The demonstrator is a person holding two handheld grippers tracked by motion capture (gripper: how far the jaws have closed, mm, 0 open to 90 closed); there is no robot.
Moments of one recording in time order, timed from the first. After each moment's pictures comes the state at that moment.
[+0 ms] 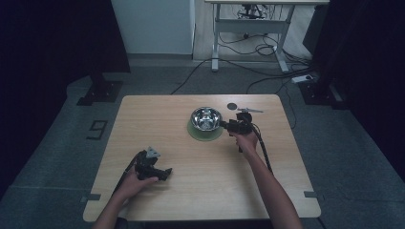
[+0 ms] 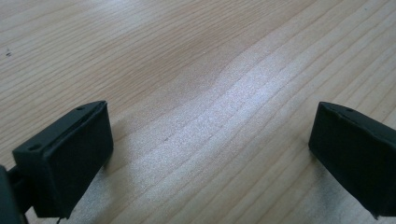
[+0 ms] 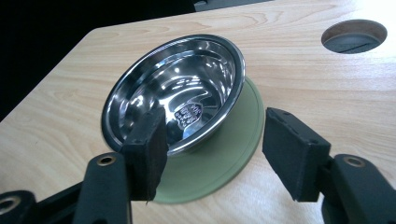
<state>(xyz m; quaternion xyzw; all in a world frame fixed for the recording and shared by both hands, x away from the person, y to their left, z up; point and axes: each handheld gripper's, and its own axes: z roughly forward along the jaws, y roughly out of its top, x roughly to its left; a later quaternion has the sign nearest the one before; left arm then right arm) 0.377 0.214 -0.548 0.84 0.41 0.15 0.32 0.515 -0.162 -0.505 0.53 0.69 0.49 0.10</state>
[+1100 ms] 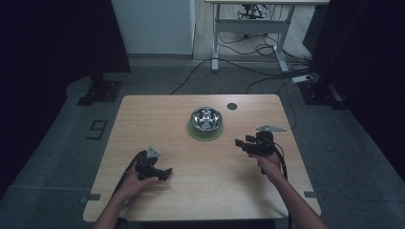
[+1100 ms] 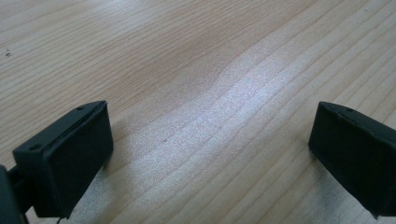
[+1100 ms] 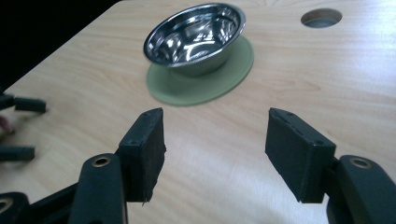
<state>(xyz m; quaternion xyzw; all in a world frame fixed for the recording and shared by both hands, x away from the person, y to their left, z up) 0.376 0.214 -0.548 0.84 0.41 0.15 0.32 0.413 -0.217 -0.486 0.48 0.72 0.48 0.12</state>
